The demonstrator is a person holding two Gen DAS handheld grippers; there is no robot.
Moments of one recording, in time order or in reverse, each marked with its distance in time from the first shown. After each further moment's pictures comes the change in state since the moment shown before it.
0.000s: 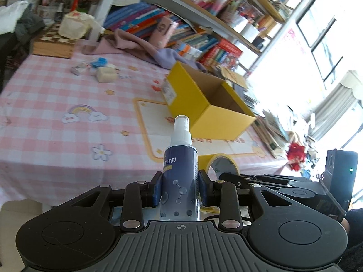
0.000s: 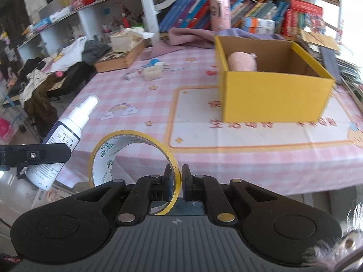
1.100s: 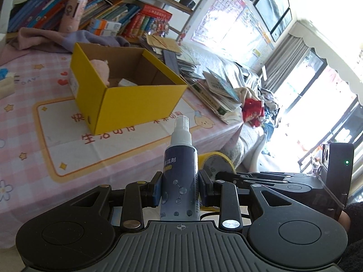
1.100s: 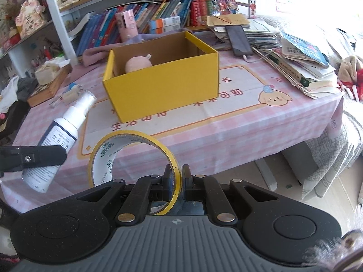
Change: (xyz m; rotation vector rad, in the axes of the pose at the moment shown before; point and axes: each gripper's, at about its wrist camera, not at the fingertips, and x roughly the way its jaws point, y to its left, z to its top) left arm 0.097 -0.102 0.015 0.239 0.164 -0.234; right arm -0.054 -0.112 -0.033 0.257 -0.037 -0.247
